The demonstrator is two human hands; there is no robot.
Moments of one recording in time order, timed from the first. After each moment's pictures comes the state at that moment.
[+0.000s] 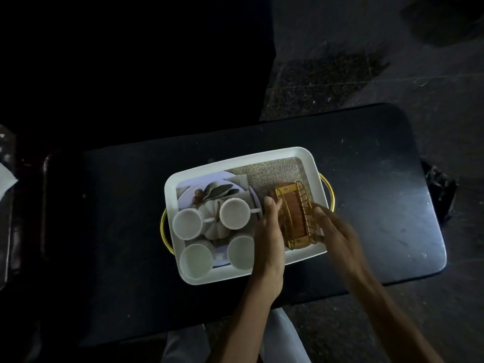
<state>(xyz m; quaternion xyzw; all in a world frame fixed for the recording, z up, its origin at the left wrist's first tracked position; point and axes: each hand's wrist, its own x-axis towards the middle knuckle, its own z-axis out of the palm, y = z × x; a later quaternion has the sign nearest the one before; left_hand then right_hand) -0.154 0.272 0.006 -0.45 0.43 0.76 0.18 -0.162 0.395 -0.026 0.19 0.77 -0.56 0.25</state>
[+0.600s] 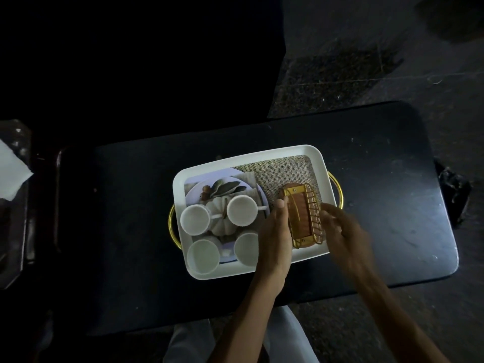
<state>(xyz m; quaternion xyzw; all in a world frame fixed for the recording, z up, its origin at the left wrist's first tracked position) -0.142 0.267 -0.028 -0.38 0.56 0.72 0.17 -0.162 0.401 -0.039 0.12 0.88 -0.40 0.24</state>
